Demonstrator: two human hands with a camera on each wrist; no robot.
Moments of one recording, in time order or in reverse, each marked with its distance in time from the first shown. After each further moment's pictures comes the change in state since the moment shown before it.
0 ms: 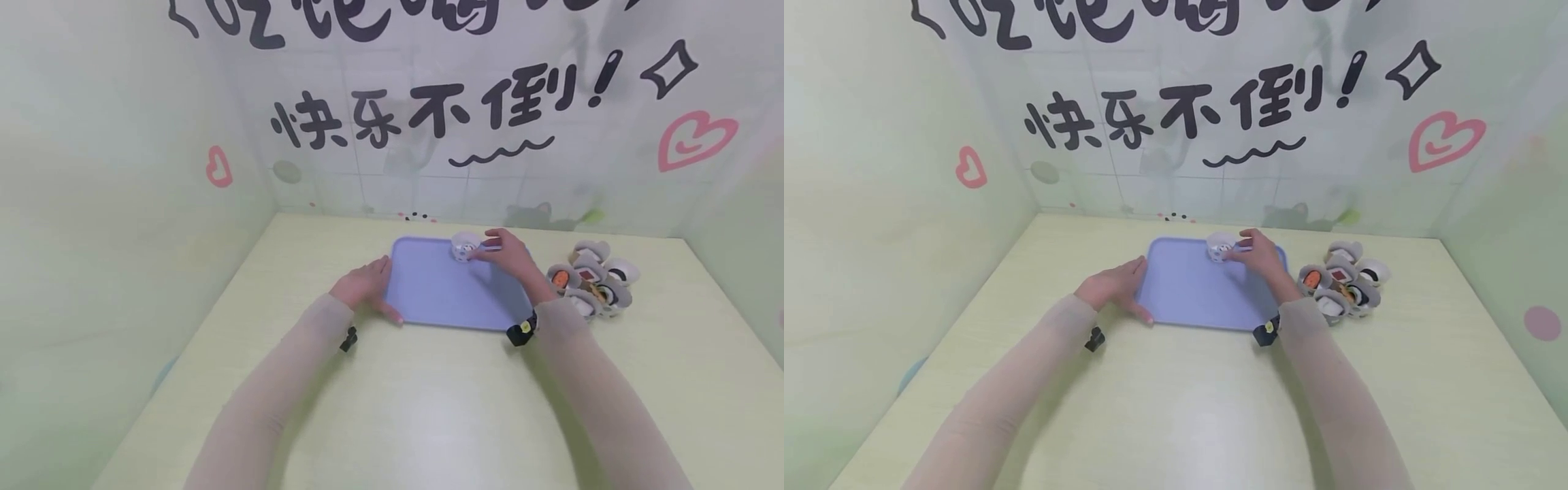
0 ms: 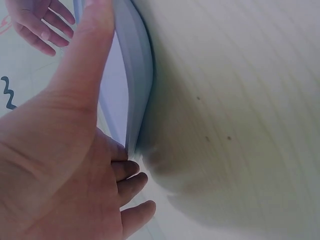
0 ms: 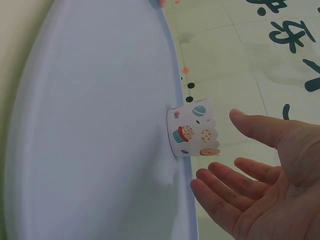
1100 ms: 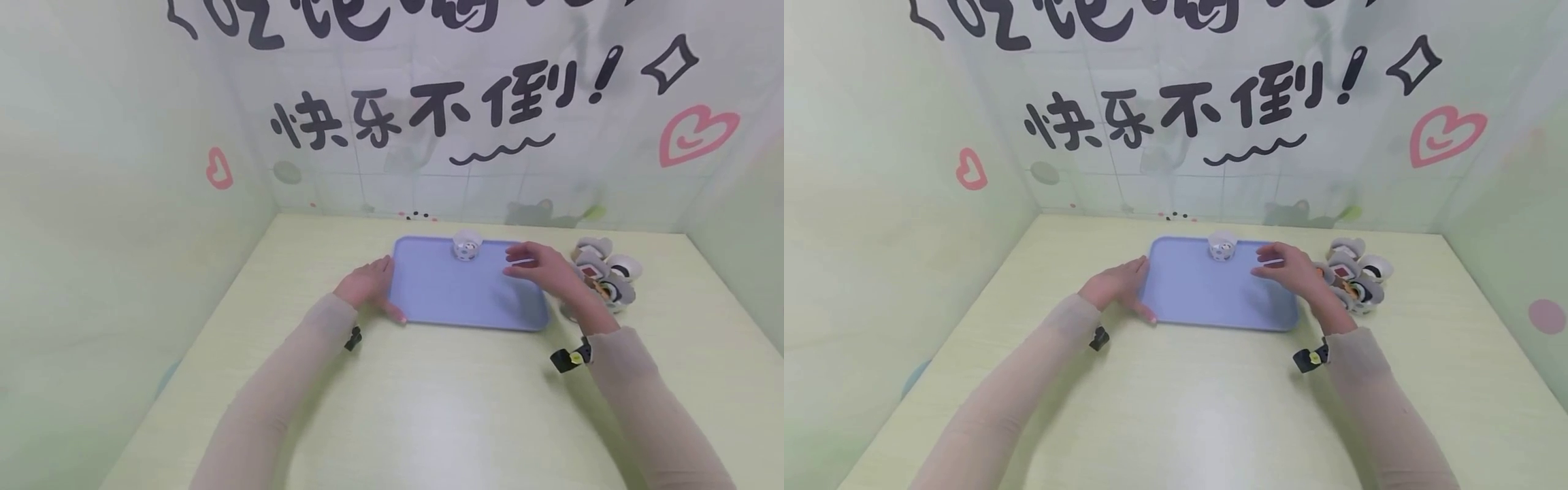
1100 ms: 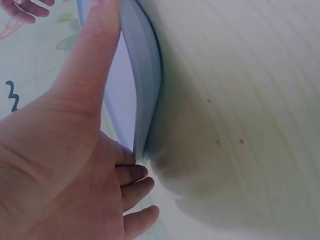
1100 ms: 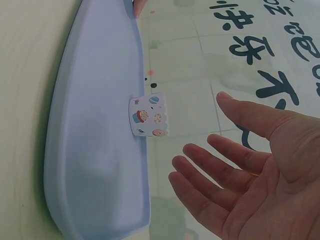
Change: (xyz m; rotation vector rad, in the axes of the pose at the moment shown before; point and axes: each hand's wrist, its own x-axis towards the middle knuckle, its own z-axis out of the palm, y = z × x) left_hand 0.000 0.001 -0.003 -0.005 0.017 0.002; right_hand -0.067 0.008 -0.040 -0.015 -0.106 -0.127
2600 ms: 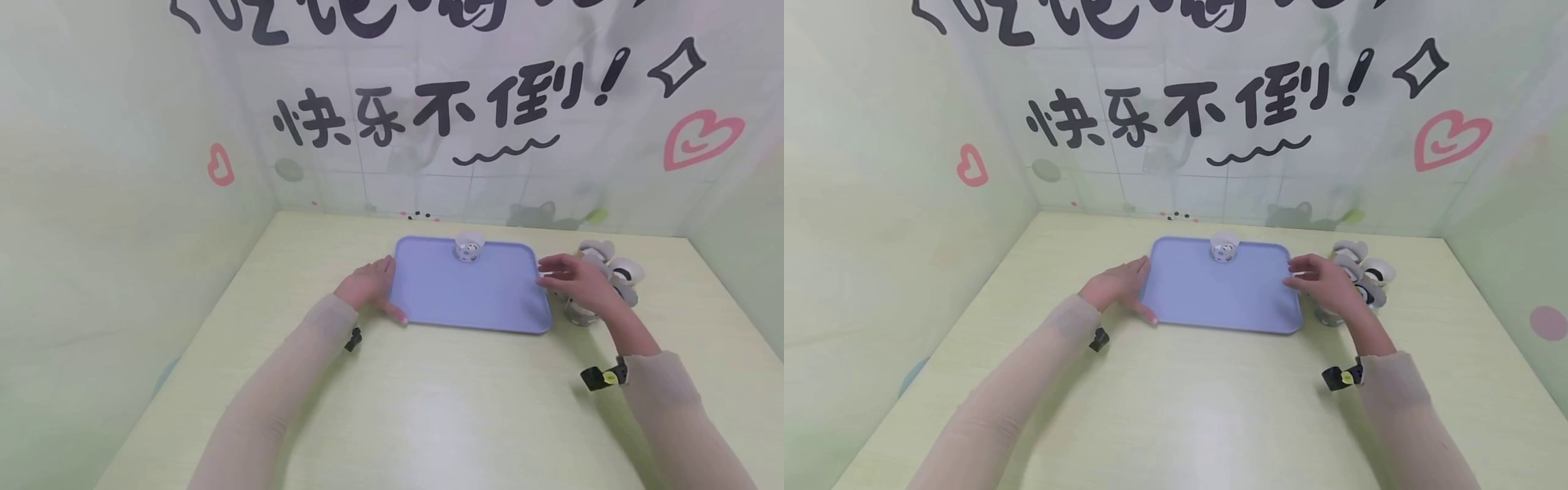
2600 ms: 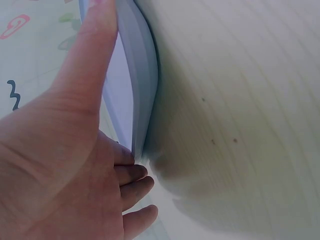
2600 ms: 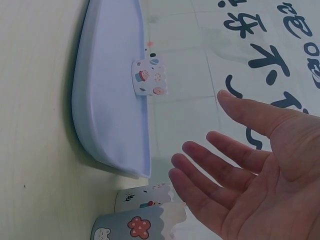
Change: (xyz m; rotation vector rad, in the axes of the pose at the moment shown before) left_hand 0.003 -0.003 0.004 0.022 -0.018 -0.003; right_hand -0.032 0.029 -0.022 -0.098 0.053 -0.029
